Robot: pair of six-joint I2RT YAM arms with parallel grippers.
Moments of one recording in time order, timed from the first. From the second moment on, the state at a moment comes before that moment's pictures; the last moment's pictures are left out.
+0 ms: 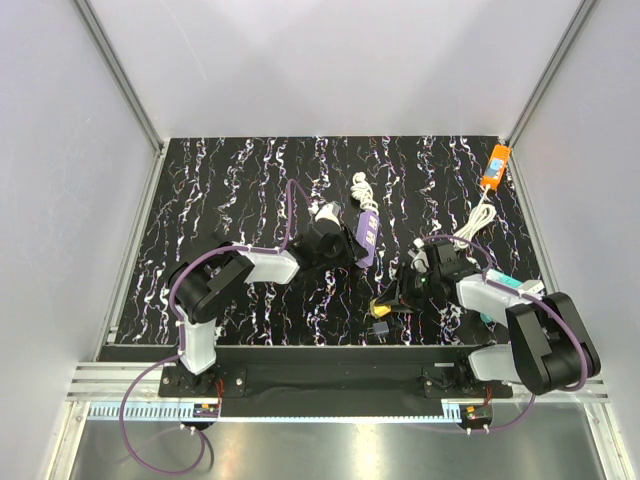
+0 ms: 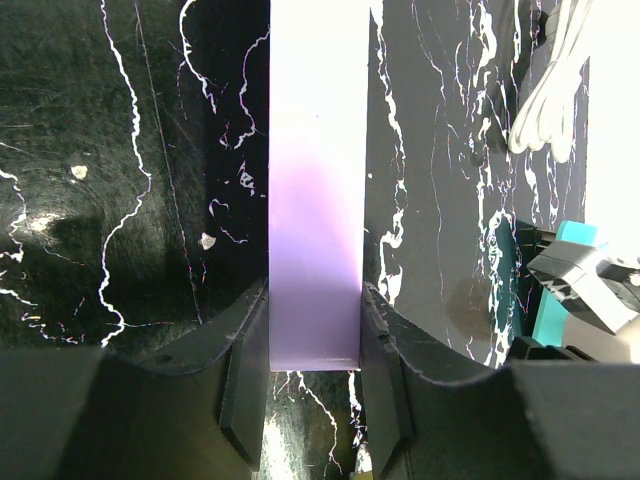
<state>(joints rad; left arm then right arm) -0.80 1.91 0.96 0.38 0.01 -0.94 0.29 1.31 0.45 -0.16 -0.64 0.68</state>
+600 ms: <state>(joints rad) -0.80 1.91 0.96 0.38 0.01 -0.94 0.32 1.30 0.46 -0.18 -0.54 0.69</state>
